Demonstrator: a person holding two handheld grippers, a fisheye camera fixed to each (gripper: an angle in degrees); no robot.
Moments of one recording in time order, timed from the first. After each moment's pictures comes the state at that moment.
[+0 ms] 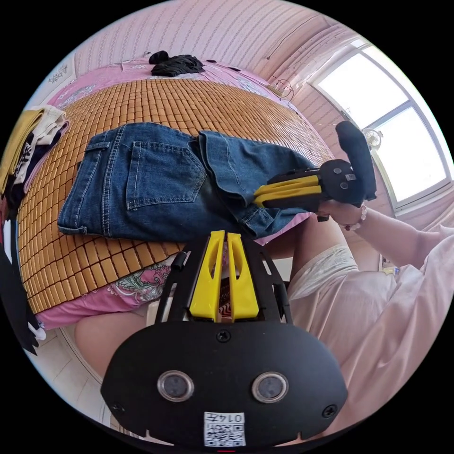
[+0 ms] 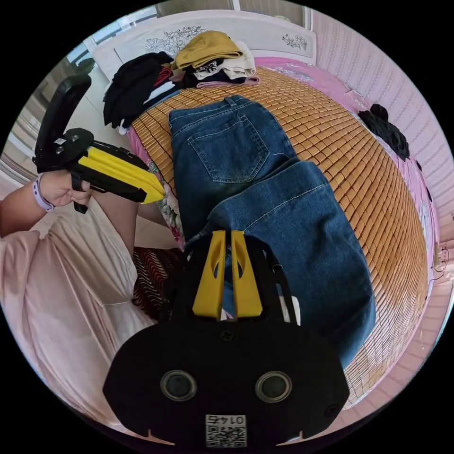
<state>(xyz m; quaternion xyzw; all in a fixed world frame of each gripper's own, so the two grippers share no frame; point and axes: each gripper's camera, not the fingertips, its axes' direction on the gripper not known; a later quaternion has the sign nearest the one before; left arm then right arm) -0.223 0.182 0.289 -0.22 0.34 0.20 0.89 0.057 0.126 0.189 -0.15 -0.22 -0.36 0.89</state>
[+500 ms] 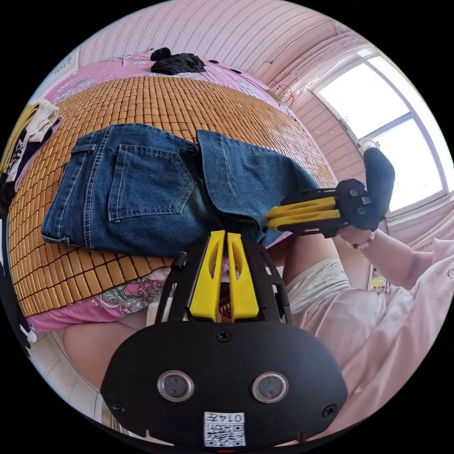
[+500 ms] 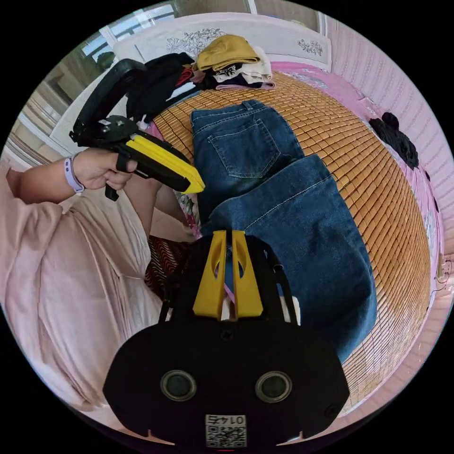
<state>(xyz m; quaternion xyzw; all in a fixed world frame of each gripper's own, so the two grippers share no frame) -0.220 0.171 0.299 -0.22 0.36 0.17 0.89 0.056 0.119 0.164 -0.14 -0.26 -0.35 0.89</state>
